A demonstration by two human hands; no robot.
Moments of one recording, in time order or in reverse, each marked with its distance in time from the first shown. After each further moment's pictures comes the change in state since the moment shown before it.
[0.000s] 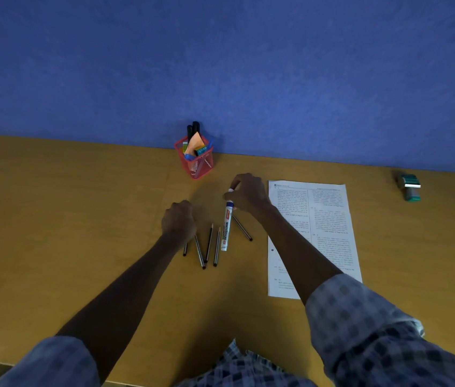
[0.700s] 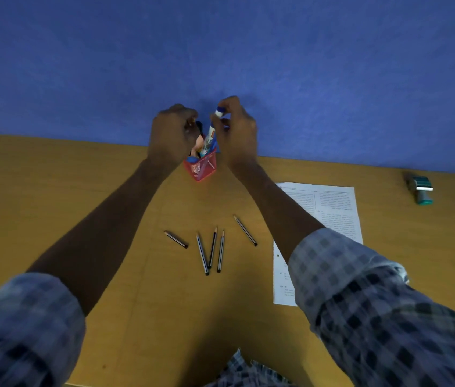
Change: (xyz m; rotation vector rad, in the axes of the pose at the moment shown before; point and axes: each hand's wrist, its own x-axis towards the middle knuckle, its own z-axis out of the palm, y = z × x) left_hand 0.089 0.043 -0.128 -0.212 0.574 0.536; right_hand 0.058 -0.081 -0.030 0.329 0.516 -0.413
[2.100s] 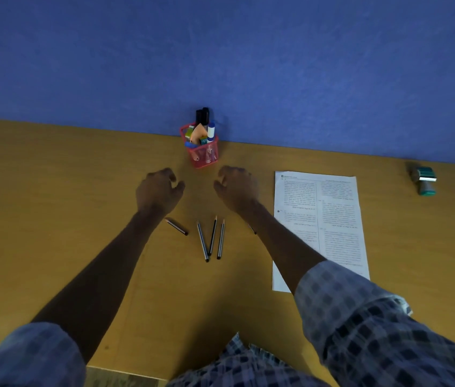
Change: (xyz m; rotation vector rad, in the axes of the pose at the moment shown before) left_hand -0.126 -0.047 0.032 0.144 -0.290 -0.466; right_hand -0.102 0.060 0.008 -0.486 -0.446 0.092
